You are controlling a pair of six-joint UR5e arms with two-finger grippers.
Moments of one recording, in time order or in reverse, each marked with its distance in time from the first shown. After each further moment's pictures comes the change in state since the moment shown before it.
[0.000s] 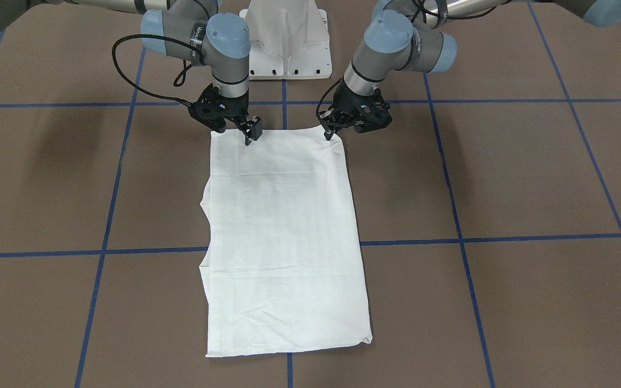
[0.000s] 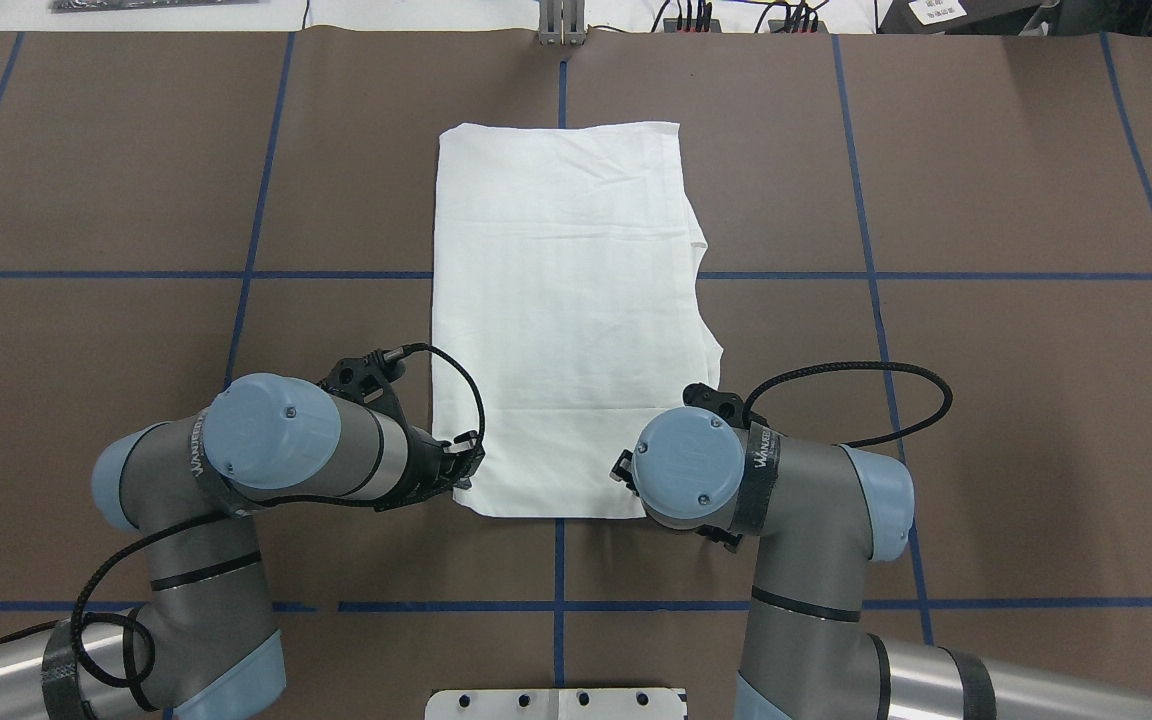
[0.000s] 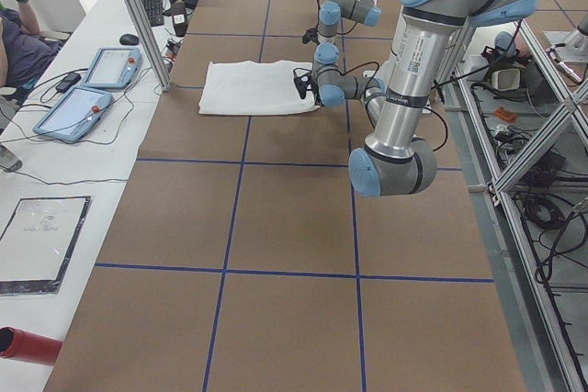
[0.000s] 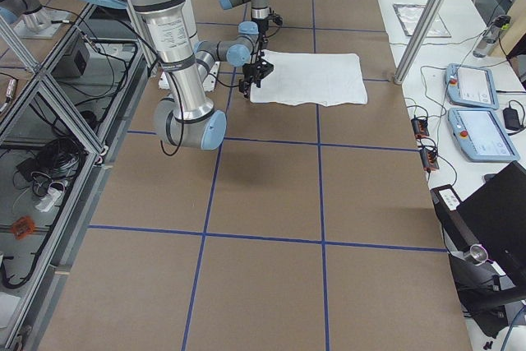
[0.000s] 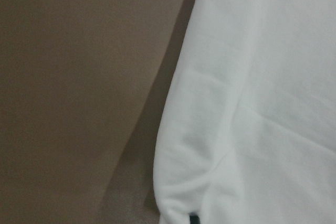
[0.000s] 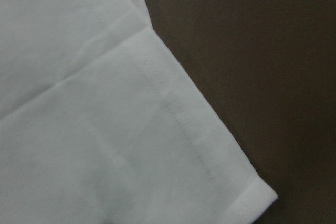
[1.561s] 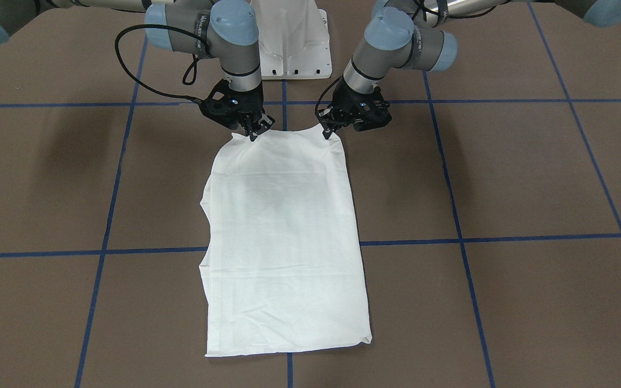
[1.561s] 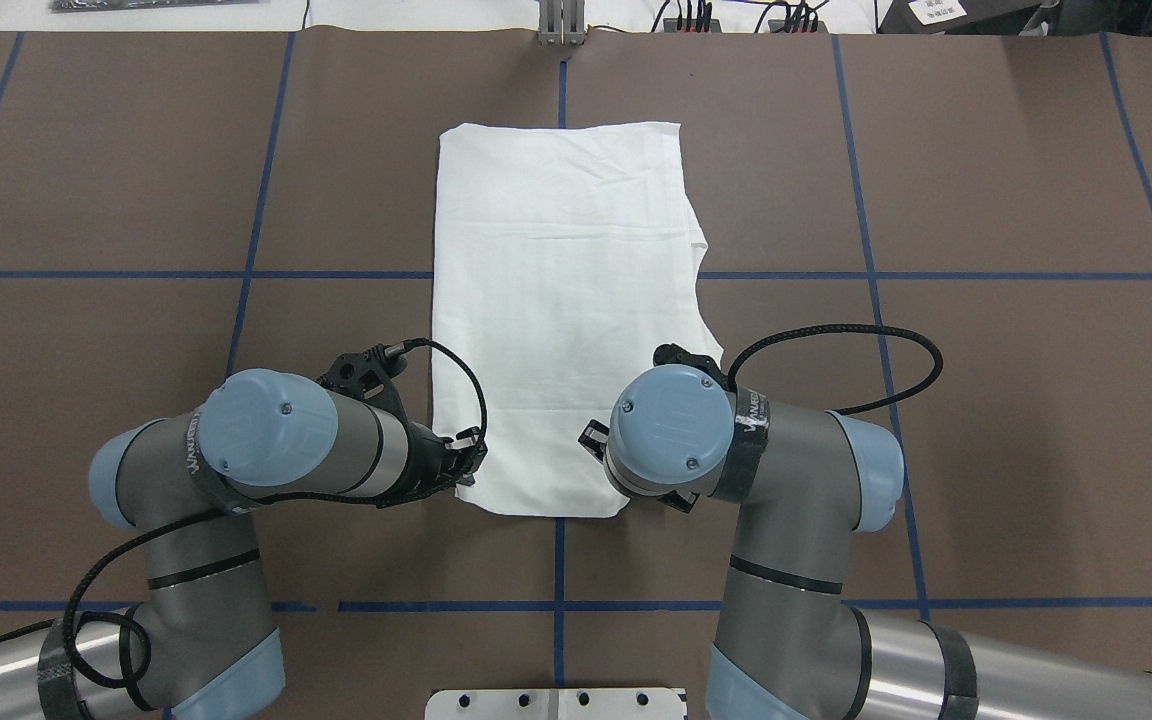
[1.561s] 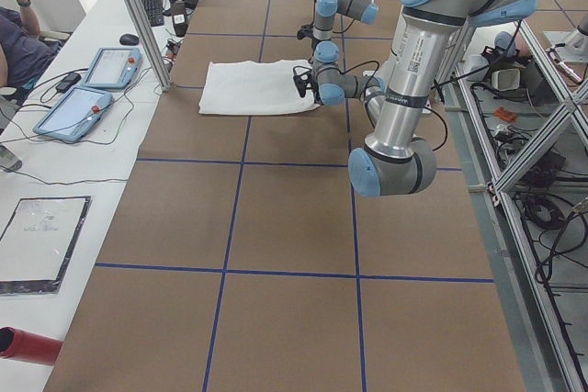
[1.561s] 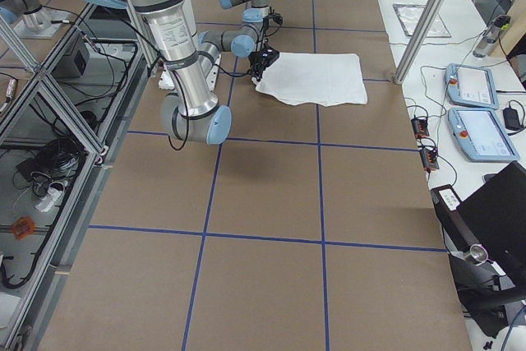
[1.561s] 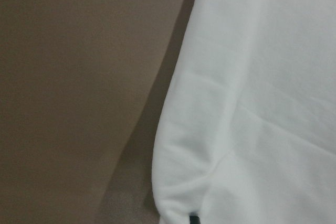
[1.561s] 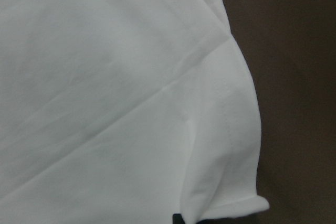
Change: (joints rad) left arm -0.005 -0.002 -0.033 0.014 -0.002 0.005; right arm 0.042 0.055 0.017 0.066 0.009 0.006
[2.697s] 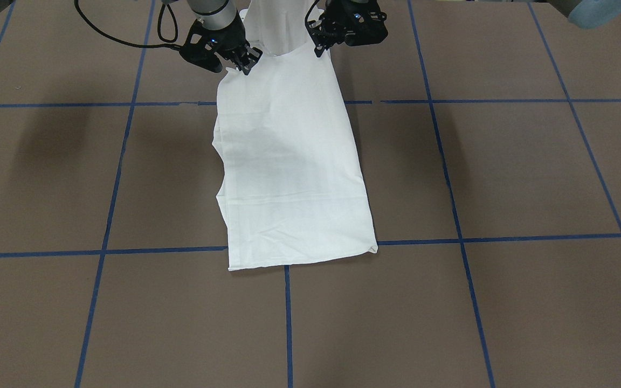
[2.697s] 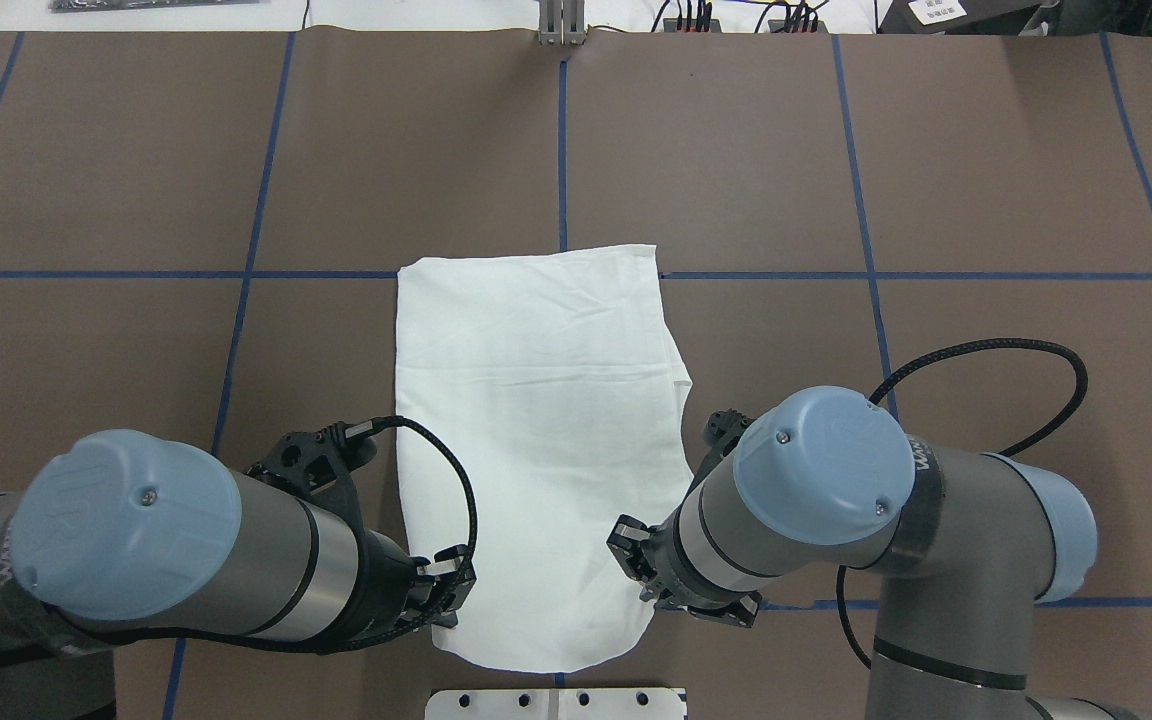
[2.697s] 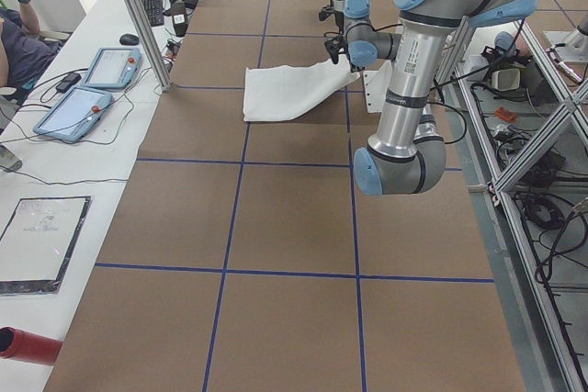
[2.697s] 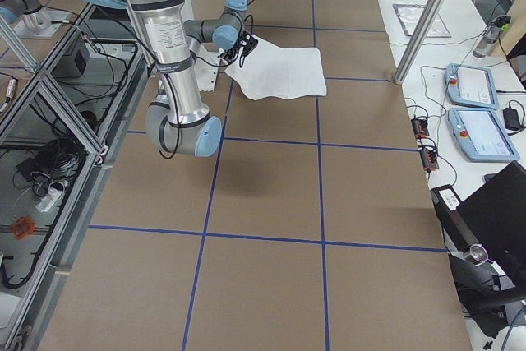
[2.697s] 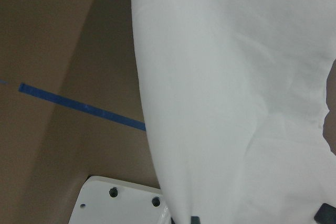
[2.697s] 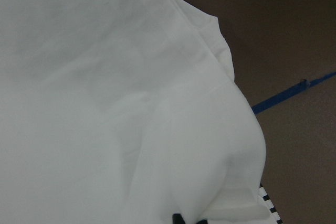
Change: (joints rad) left arm 0.120 0.006 -0.459 0.476 -0.082 -0.051; right arm -0.041 -0.127 0.349 -0.089 0.241 -0.001
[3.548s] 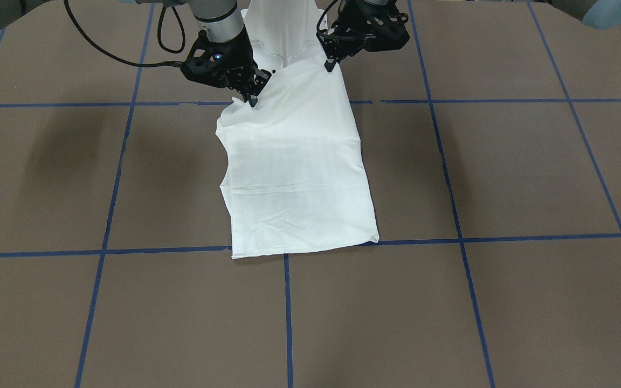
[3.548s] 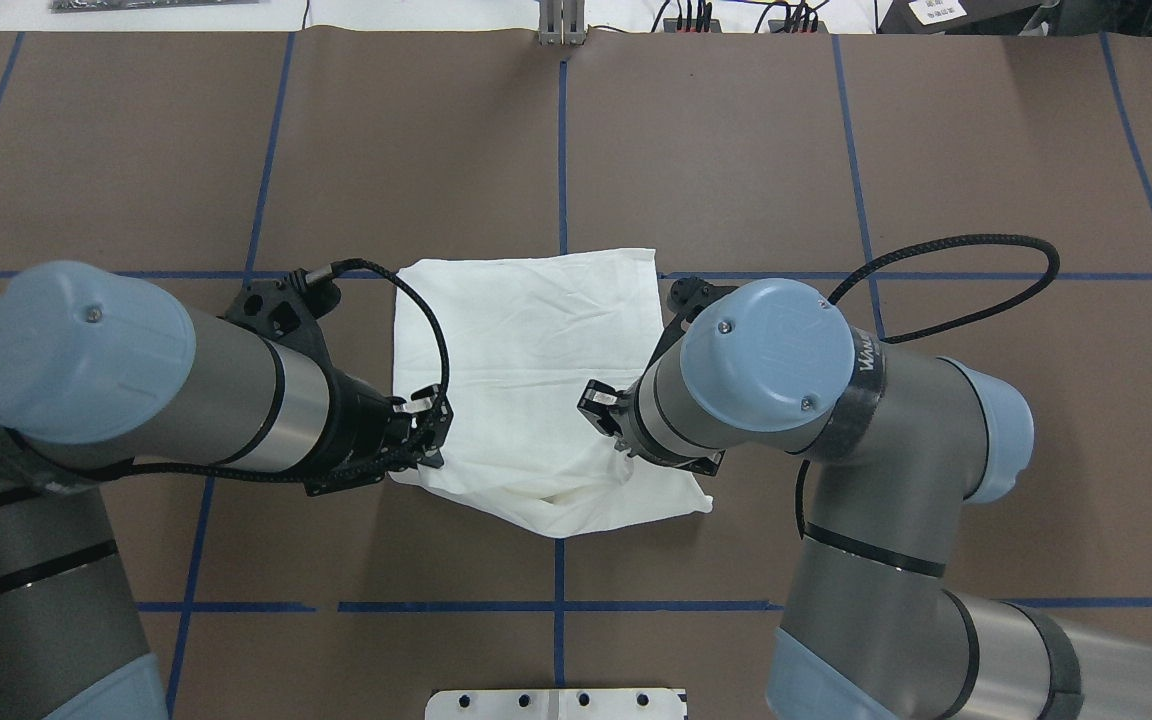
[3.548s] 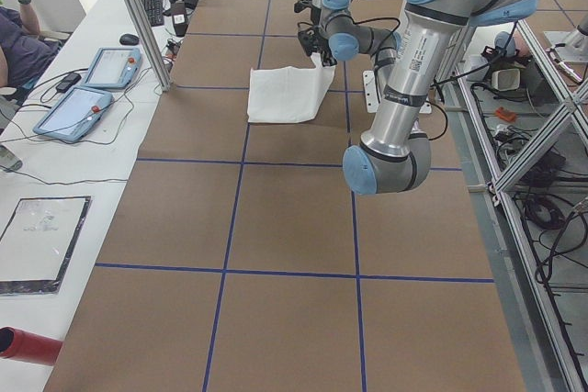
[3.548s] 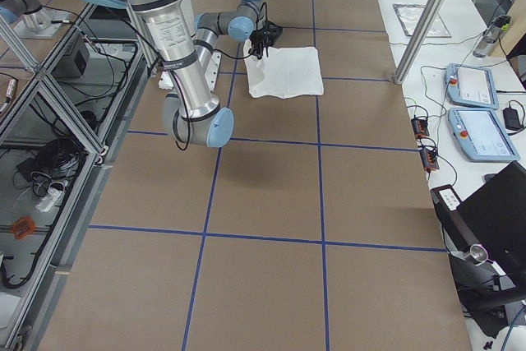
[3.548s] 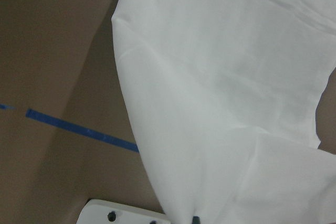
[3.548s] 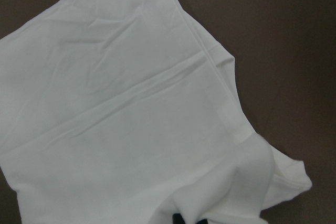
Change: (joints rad) left arm -0.231 -0.041 0.093 -0.071 -0.004 0.070; right arm 0.134 0.137 -0.144 0.002 -0.158 -0.184
